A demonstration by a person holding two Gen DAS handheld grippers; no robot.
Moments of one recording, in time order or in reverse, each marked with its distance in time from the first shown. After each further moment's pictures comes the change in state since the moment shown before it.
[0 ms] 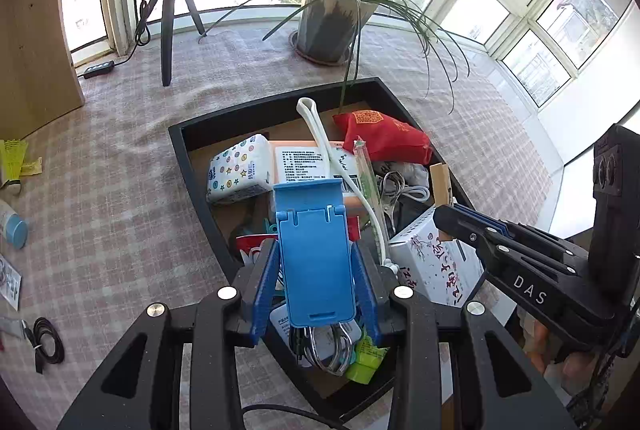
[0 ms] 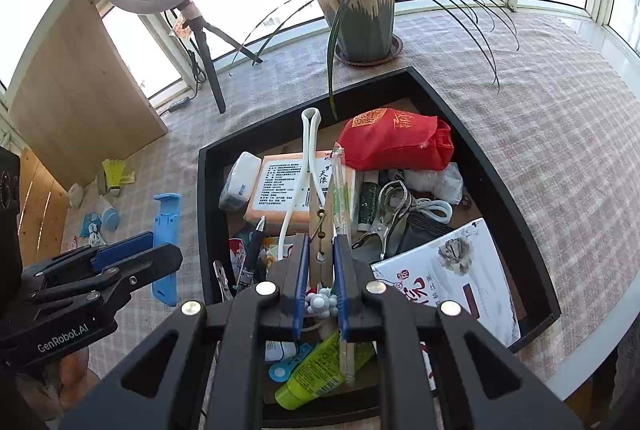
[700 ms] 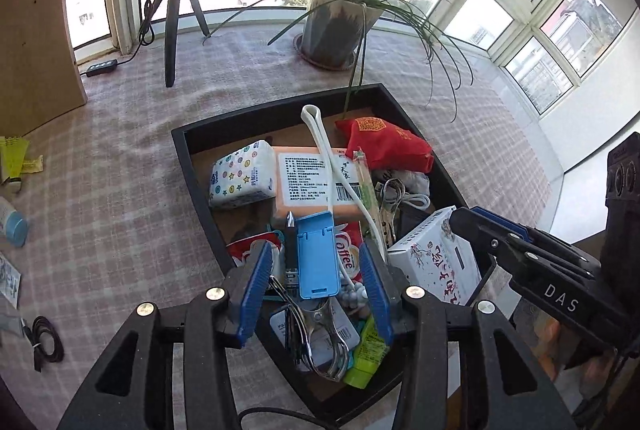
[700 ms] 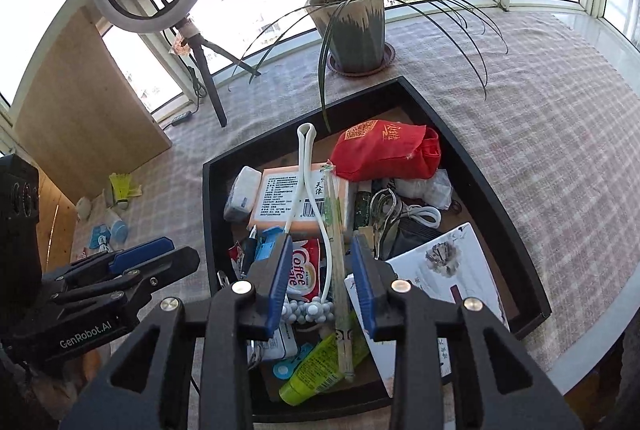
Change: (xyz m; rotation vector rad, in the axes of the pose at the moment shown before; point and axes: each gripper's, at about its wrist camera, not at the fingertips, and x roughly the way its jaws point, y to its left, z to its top) left arm -0.009 0.017 0.001 -0.046 -0.009 0.012; right arm -0.017 -0.002 0.008 0.024 -0.013 0.030
